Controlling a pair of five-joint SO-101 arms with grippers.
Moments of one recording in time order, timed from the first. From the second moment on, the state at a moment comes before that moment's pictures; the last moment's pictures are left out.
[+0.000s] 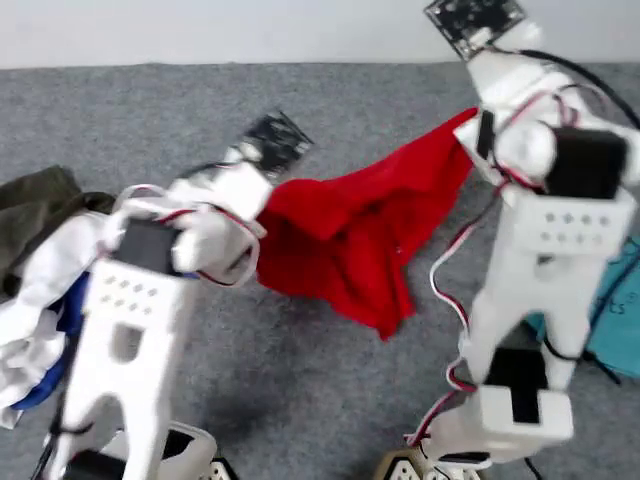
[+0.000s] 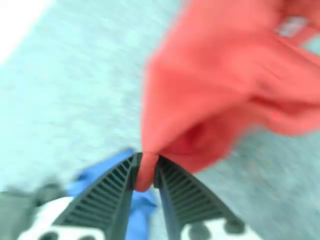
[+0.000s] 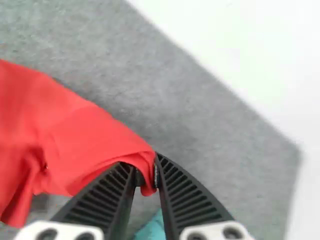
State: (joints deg) left arm 9.9 -27.4 10.8 83.0 -21.4; right arm 1.4 1.1 -54.0 100.7 40.1
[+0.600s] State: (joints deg) left arm 1.1 -31.6 -19.7 75.6 -22.1; right arm 6.8 -23.8 -54.1 85.5 51.1
